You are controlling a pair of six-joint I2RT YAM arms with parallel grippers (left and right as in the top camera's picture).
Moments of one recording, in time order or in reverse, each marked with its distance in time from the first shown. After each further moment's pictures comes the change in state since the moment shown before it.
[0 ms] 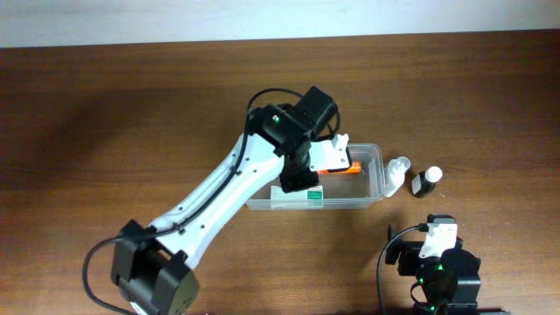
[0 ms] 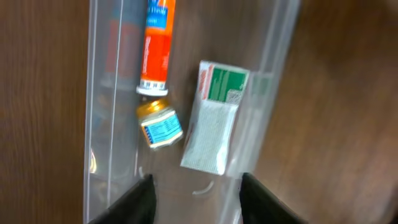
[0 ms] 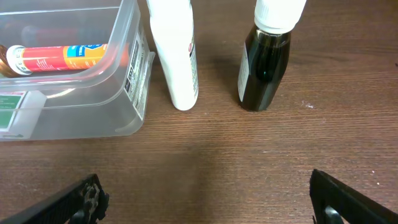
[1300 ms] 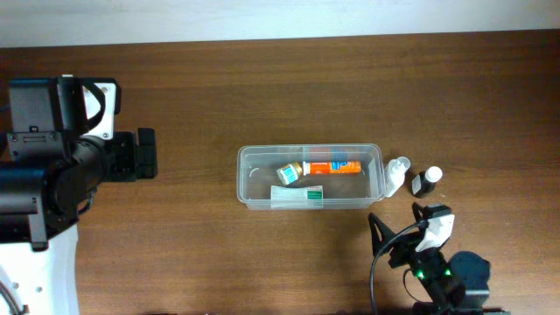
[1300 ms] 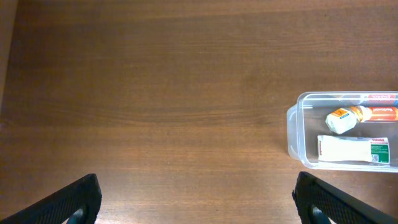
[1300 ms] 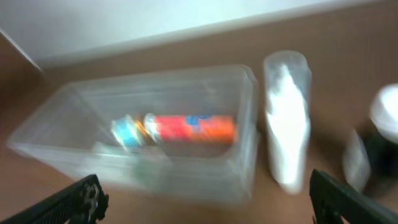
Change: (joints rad) left arm 0.720 -0.526 0.150 -0.293 -0.142 -0.650; right arm 0.000 0.000 -0.001 0.326 -0.360 0.183
